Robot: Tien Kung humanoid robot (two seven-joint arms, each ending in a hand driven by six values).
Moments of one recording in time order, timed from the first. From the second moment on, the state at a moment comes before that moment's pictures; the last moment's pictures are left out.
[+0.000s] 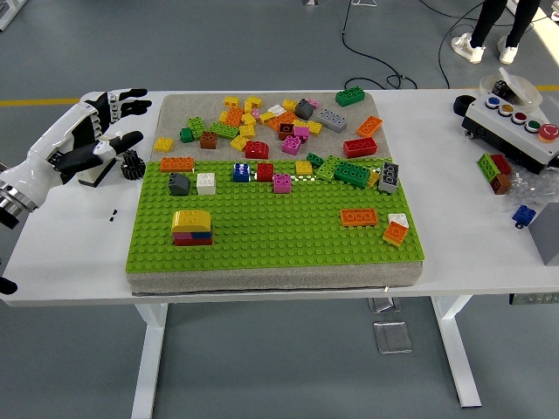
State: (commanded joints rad) left arm -0.35 0.34 -1.51 -1.32 1.41 -0.39 -0.23; right arm 0.10 -0.07 1.42 0.18 -0.52 -0.25 -0.04
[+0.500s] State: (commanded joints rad) left arm -0.40 0.33 -1.51 -1.29 1.40 -0.39 -0.23; right arm 0.13 -0.09 1.44 0.18 -0.50 -0.26 -0.02
